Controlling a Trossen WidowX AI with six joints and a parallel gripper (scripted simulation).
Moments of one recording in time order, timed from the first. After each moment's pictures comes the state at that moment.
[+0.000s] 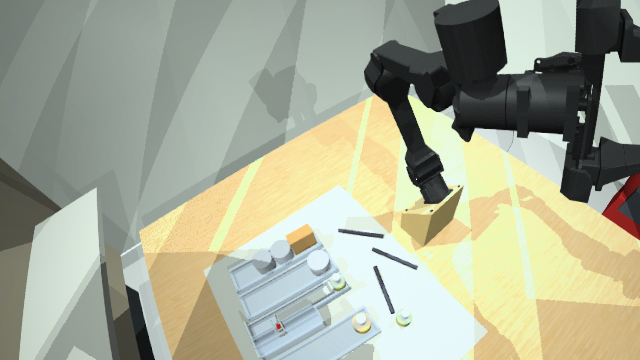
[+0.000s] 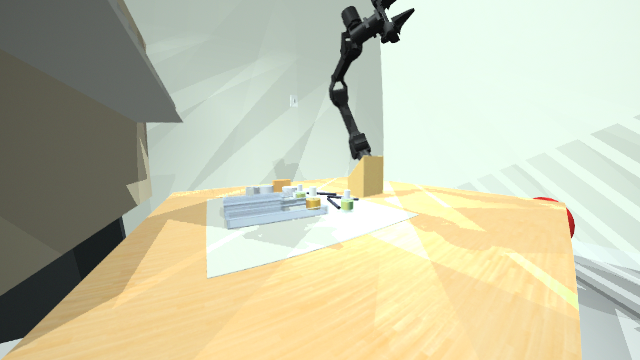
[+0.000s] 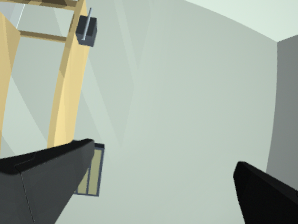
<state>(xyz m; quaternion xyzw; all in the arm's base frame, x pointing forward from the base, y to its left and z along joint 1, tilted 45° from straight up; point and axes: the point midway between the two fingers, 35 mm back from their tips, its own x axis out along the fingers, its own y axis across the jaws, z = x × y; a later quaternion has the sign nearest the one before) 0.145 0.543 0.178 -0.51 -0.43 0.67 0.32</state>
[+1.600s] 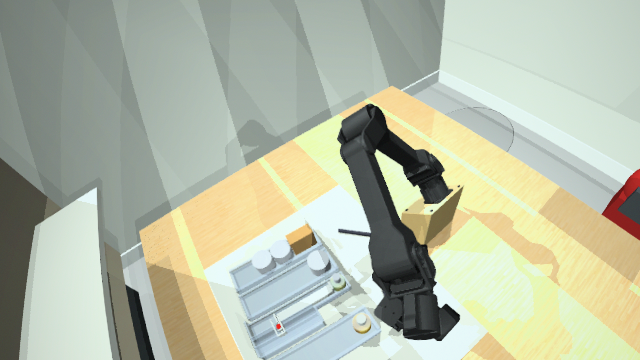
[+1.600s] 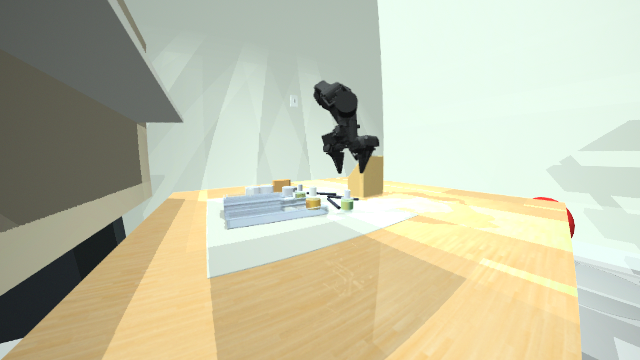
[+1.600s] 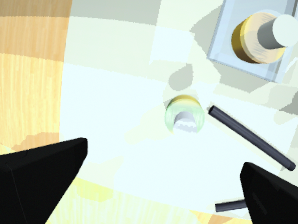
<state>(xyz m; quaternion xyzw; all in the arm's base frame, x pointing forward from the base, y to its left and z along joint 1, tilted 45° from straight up) 0.275 0.123 -0.093 0.25 -0.66 0.24 -0.67</state>
